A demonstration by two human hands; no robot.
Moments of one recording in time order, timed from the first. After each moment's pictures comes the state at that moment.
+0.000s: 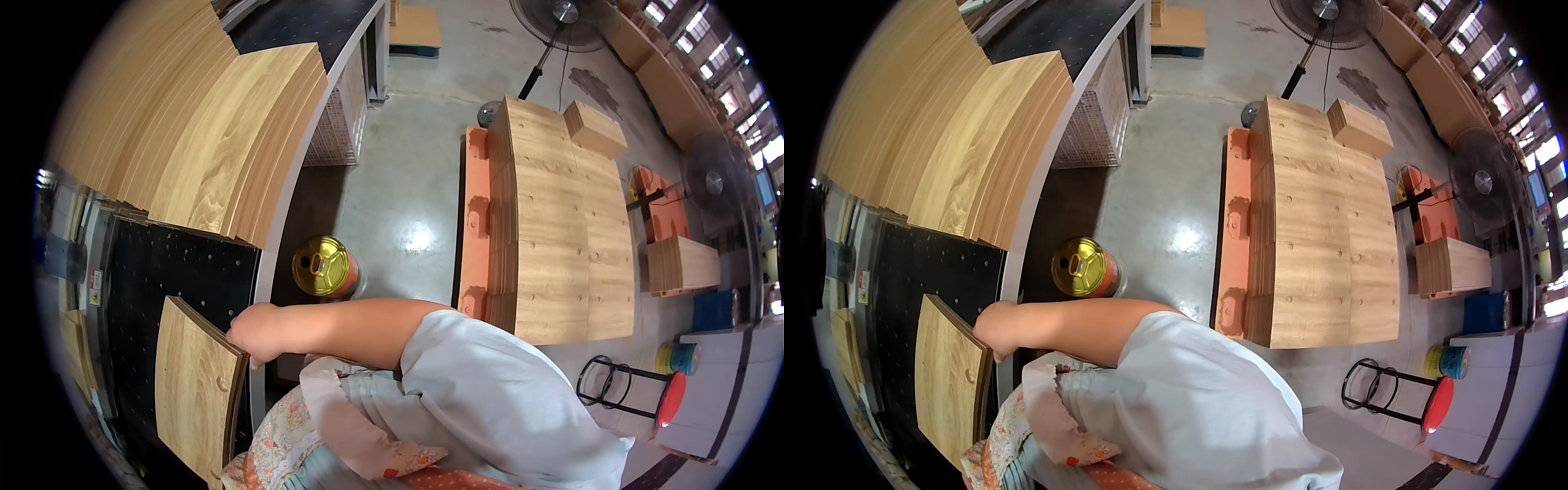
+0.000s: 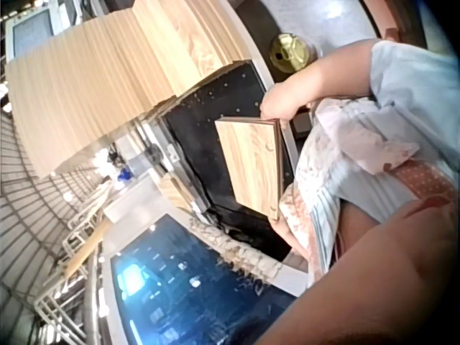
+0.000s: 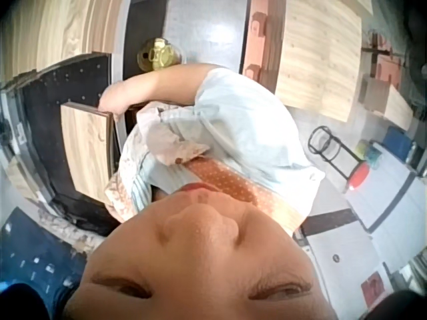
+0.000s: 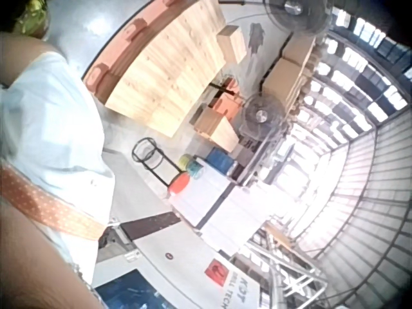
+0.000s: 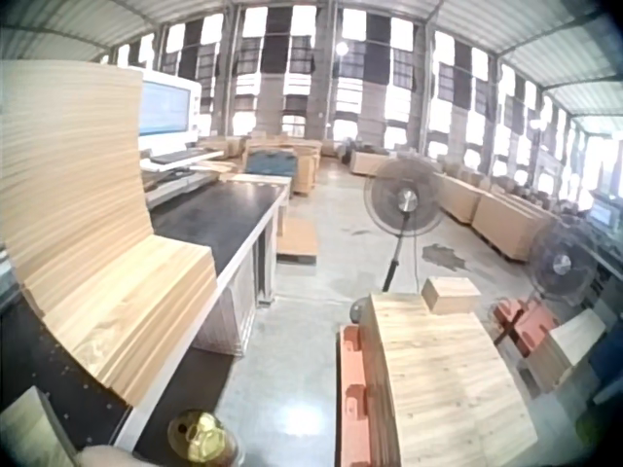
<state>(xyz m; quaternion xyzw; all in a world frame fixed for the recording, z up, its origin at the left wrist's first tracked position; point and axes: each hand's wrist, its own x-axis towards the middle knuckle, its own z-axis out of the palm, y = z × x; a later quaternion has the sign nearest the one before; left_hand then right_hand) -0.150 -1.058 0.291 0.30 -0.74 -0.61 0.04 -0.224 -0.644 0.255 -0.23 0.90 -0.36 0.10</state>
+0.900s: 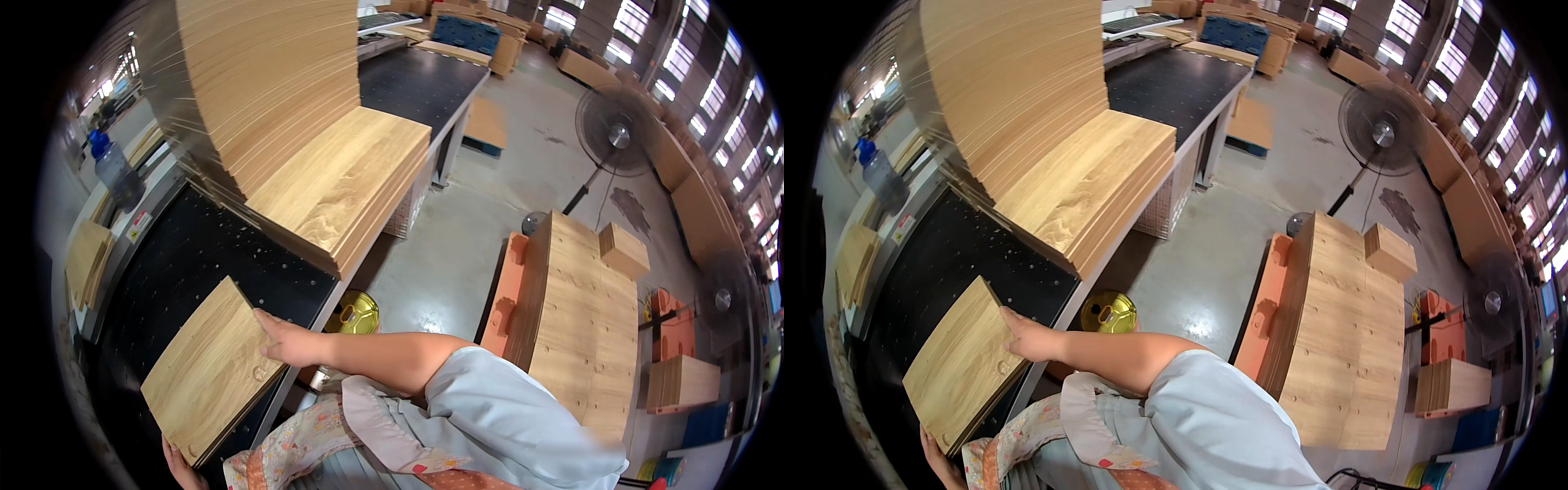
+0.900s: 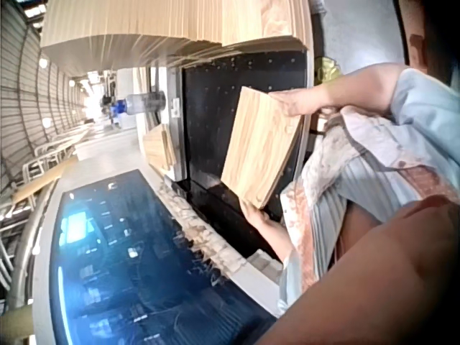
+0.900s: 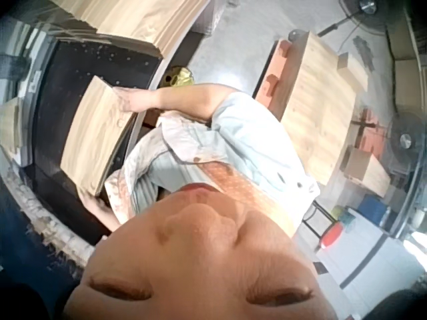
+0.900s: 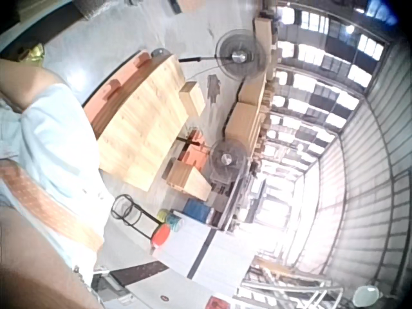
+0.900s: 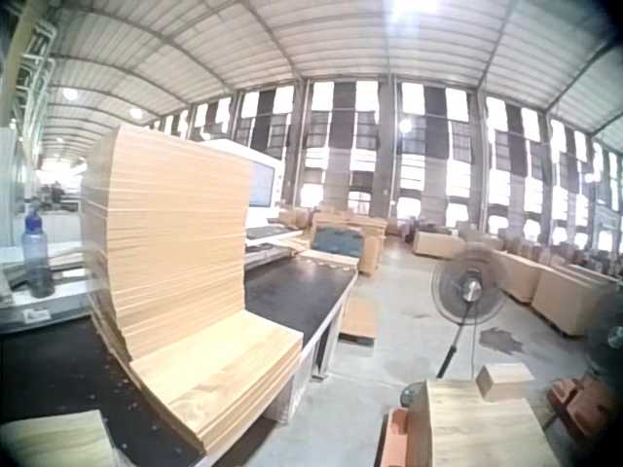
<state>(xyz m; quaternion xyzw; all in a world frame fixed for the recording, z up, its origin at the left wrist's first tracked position) -0.157 -1.132 0.222 0.10 -0.68 -0.72 0.08 -0.249 -0.678 0.239 -0.20 0.78 -0.58 0.11</state>
